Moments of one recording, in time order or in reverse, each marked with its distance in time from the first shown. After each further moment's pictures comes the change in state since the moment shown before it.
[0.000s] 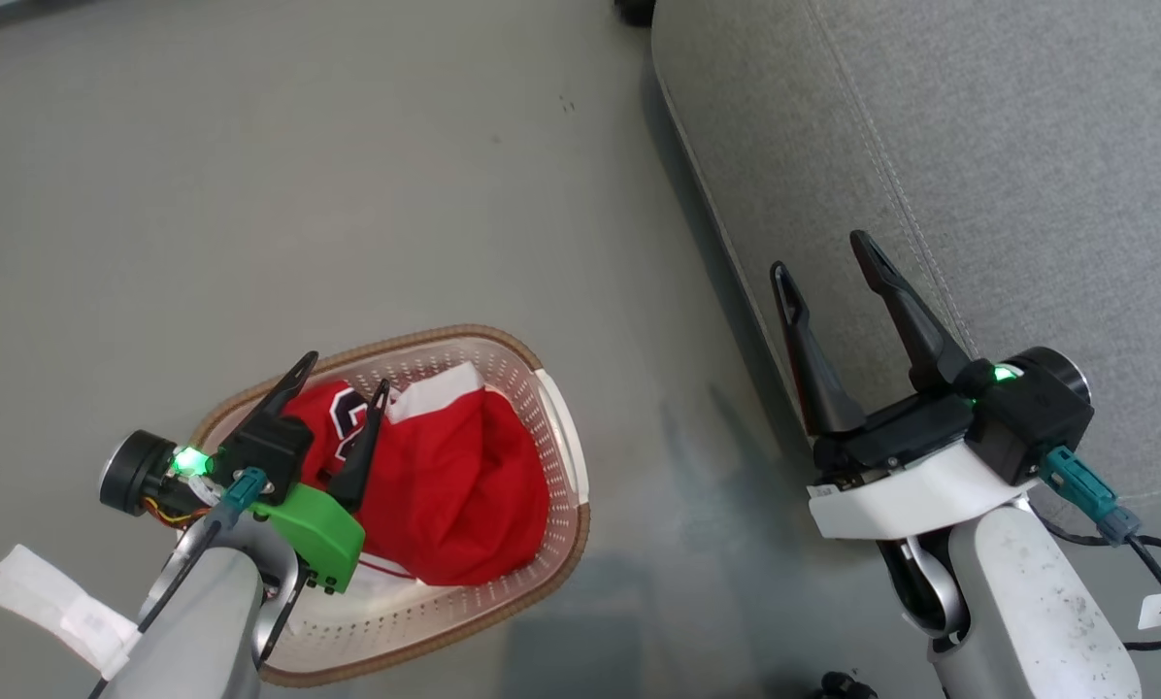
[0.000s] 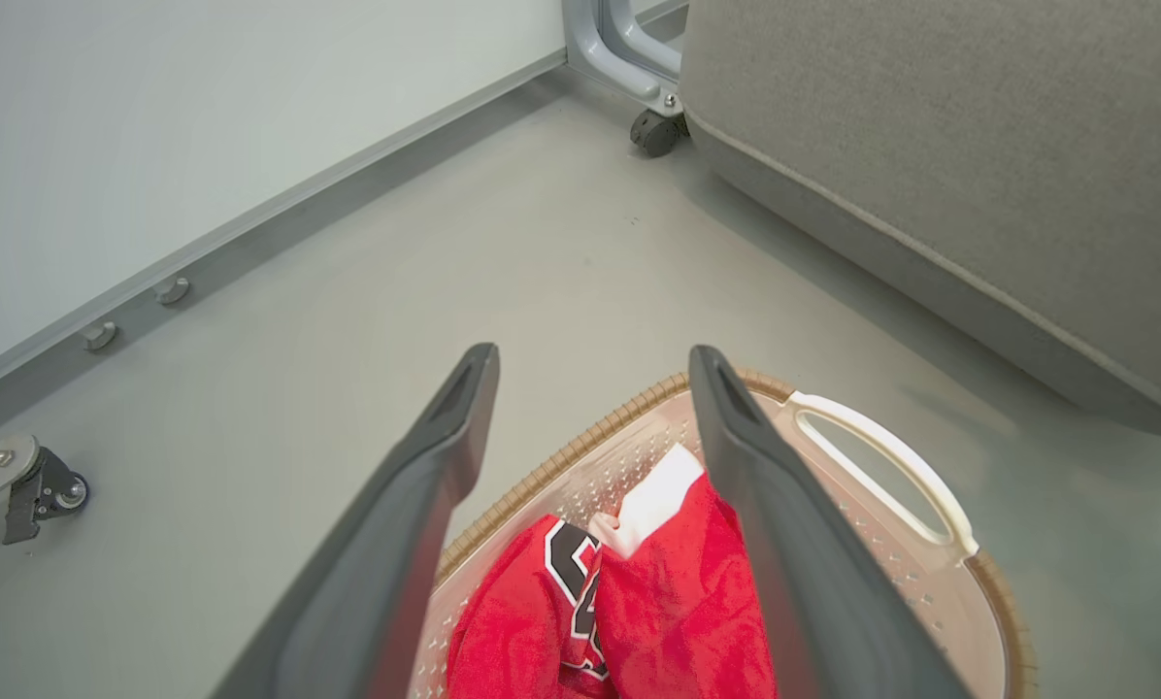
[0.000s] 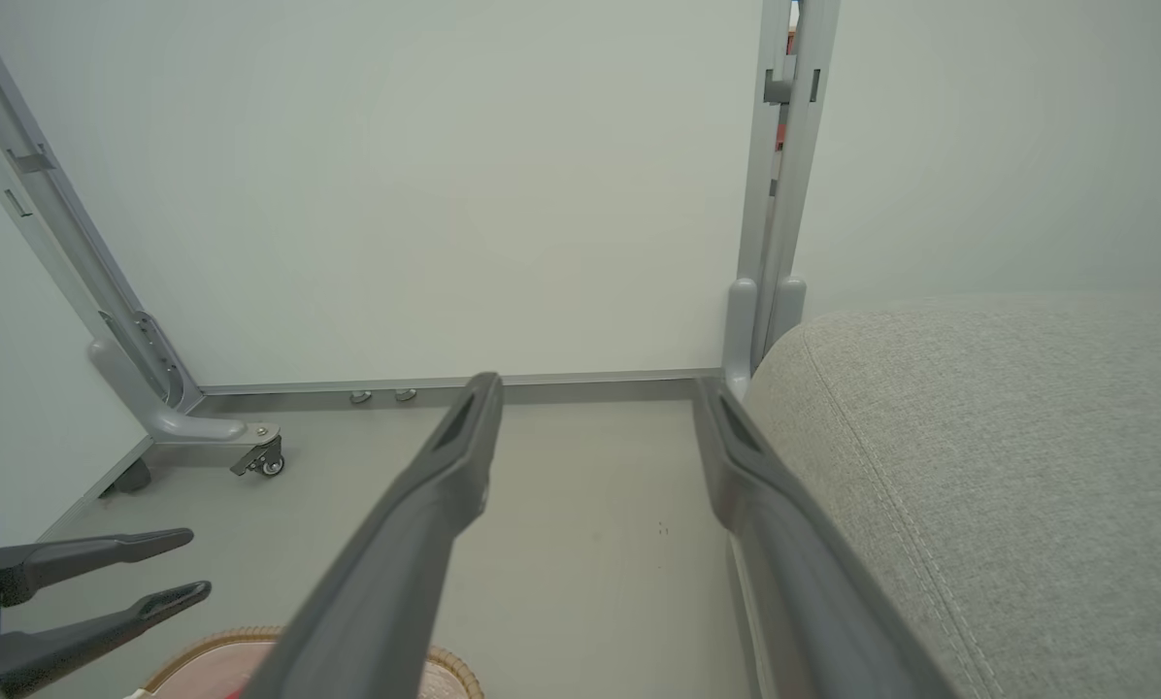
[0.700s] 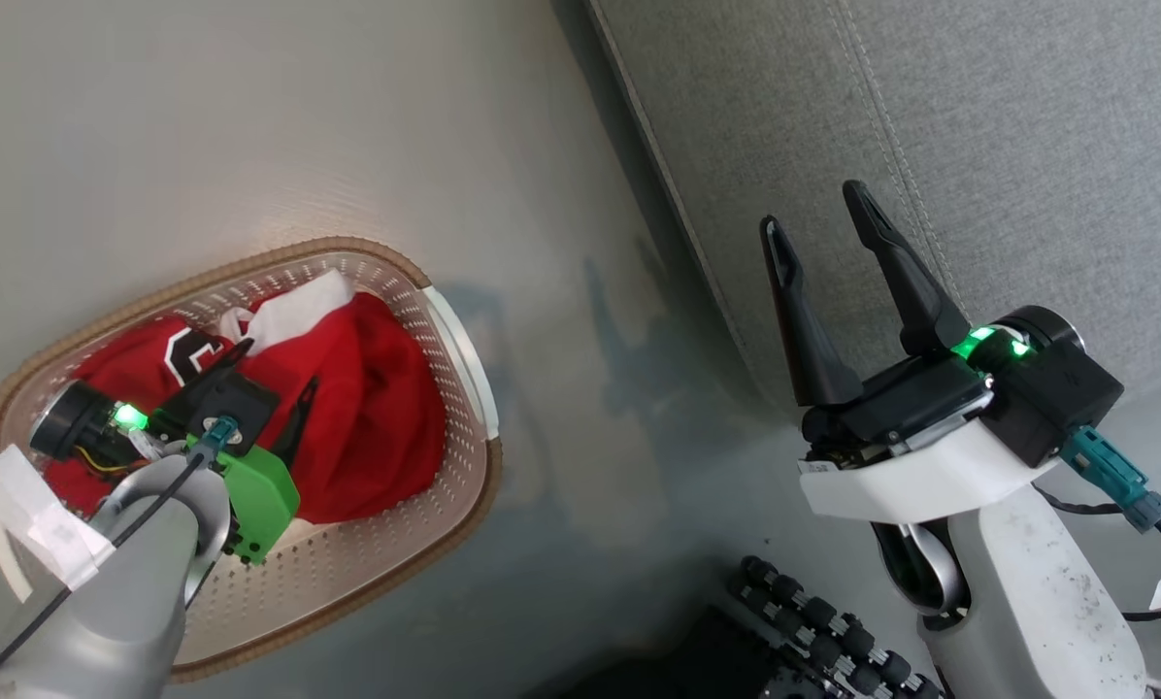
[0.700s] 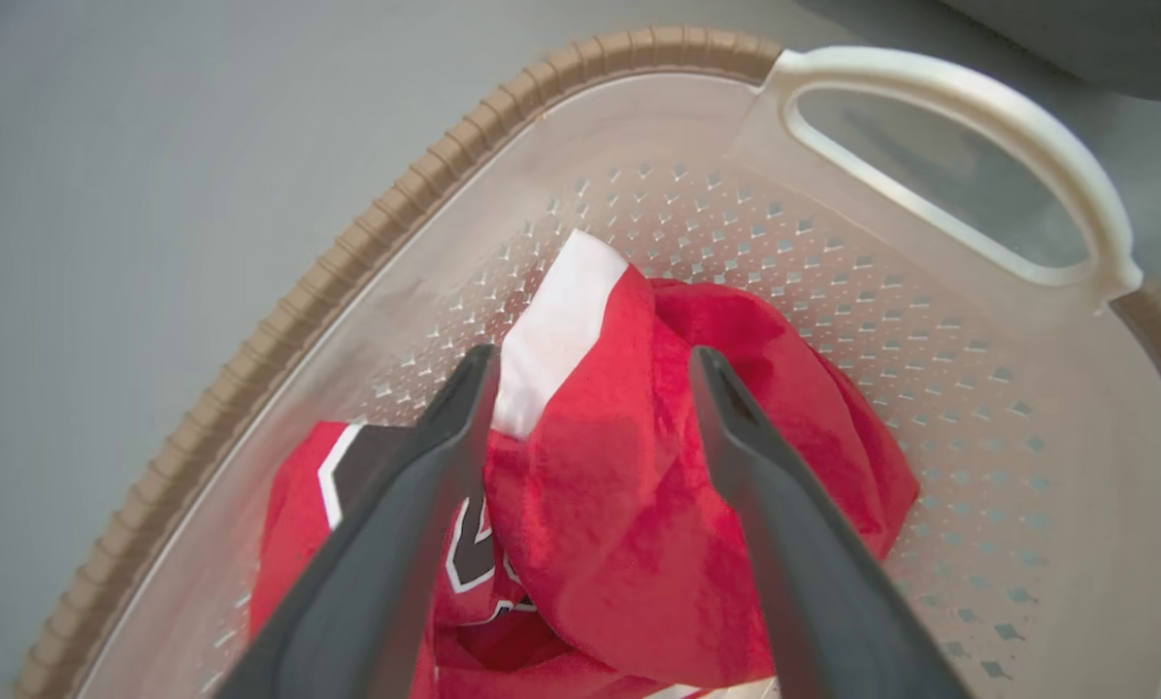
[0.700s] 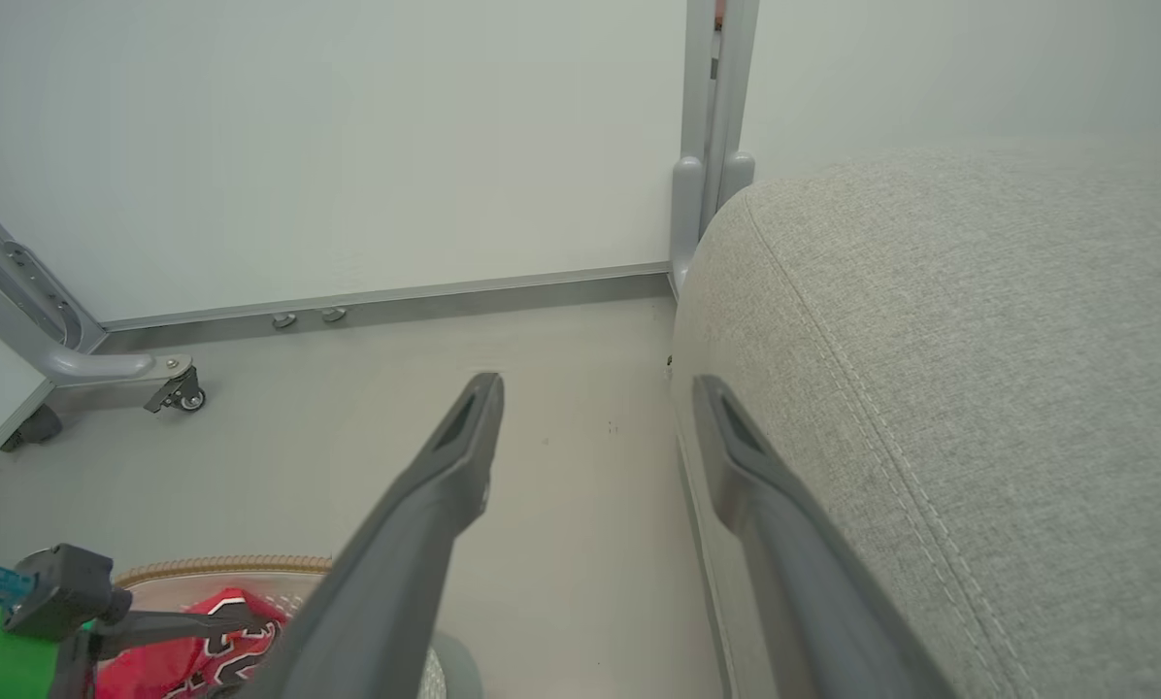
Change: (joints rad) left arm -0.226 0.100 -0.221 0.317 0.011 0.000 0.000; right arm -0.050 0.000 0.034 -0.069 0.068 0.000 0.000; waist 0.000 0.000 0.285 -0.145
